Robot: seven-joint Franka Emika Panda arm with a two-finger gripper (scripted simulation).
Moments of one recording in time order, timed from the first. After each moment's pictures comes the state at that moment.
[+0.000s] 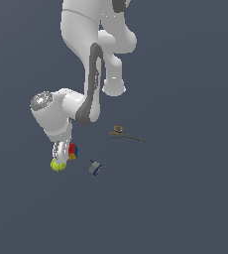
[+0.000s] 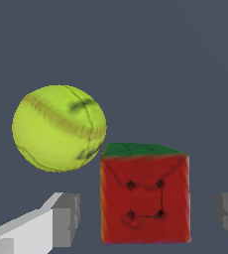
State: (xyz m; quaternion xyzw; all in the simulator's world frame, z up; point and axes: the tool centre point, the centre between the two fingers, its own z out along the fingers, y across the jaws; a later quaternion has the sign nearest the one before) arm 0.000 -0.216 0.070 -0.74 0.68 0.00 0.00
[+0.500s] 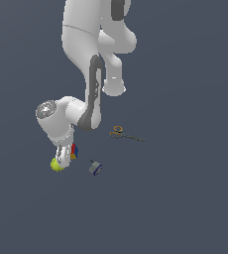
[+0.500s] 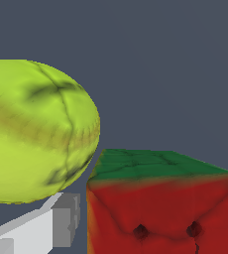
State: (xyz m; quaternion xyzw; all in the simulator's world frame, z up) arm -0.001 -0.217 0.034 -0.73 0.68 0.00 0.00
